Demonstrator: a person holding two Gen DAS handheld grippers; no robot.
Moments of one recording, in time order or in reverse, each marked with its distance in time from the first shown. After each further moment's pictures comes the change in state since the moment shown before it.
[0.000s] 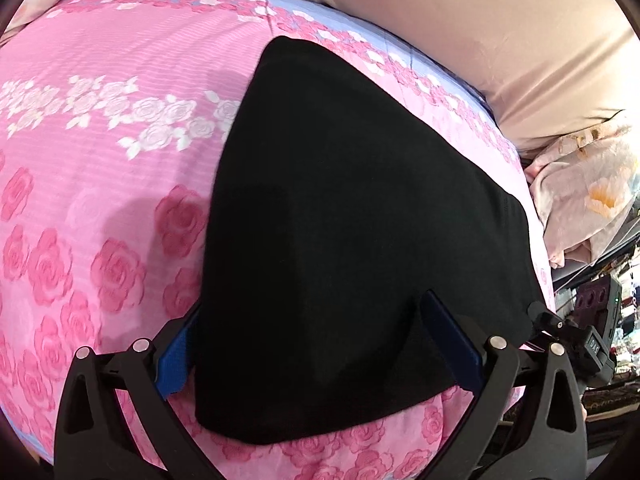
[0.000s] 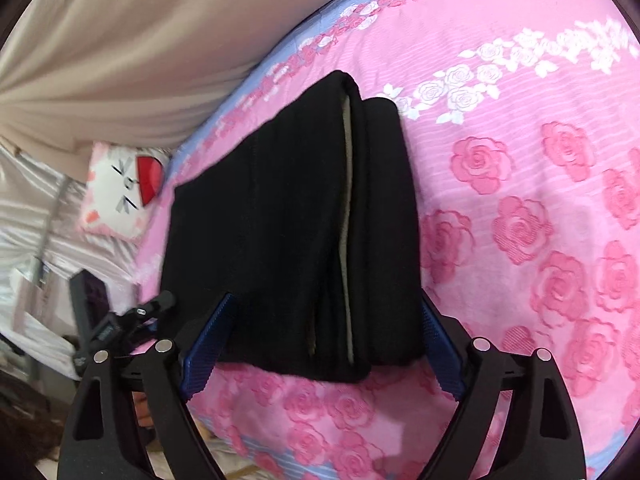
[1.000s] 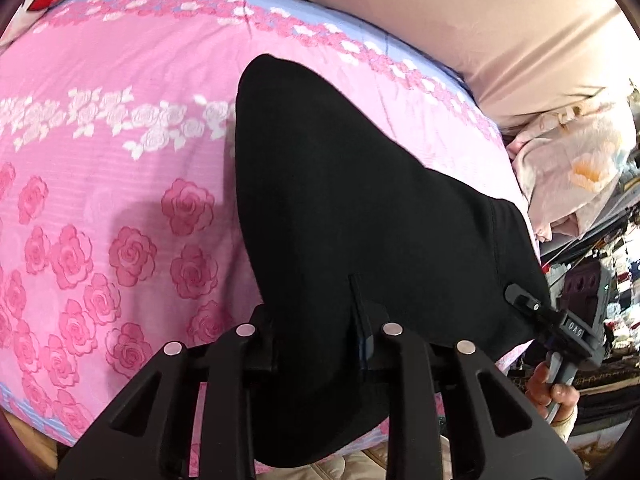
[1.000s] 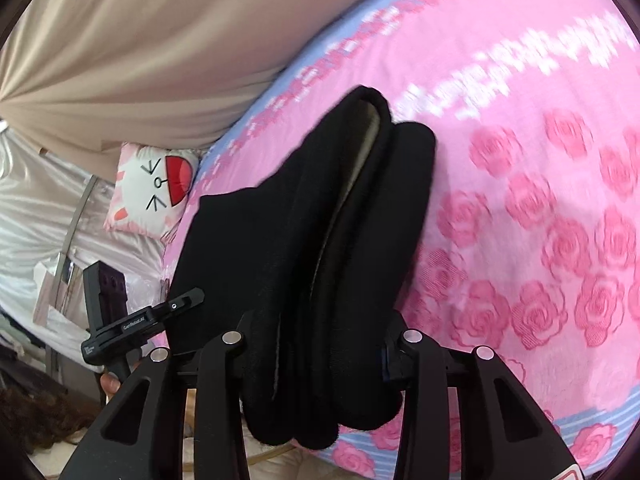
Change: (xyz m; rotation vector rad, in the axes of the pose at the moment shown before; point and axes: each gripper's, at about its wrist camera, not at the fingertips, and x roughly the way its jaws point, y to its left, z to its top) left arm -0.028 0.002 -0.012 0.050 0.060 -0.047; right arm -0.021 0.003 -0.019 0.001 -0.003 0.075
